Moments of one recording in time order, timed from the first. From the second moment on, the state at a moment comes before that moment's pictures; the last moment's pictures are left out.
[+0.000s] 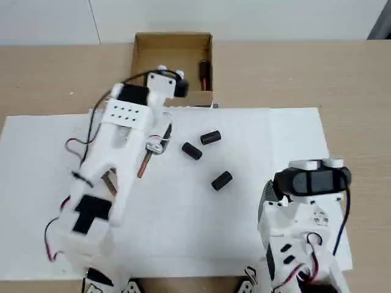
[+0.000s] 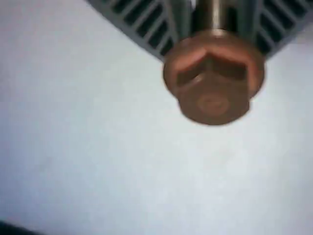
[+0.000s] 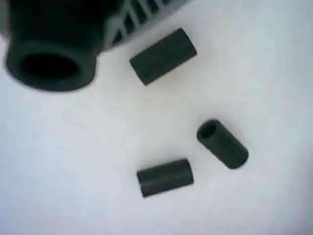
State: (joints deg) left arm 10.6 13.0 -11.2 96.1 -1.2; right arm -3.7 -99.2 54.4 83.3 -6.6
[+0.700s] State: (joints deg) left arm 10.6 -27.3 -0.8 99.3 -1.5; right arm -3.7 -103.0 52.5 83.3 6.4
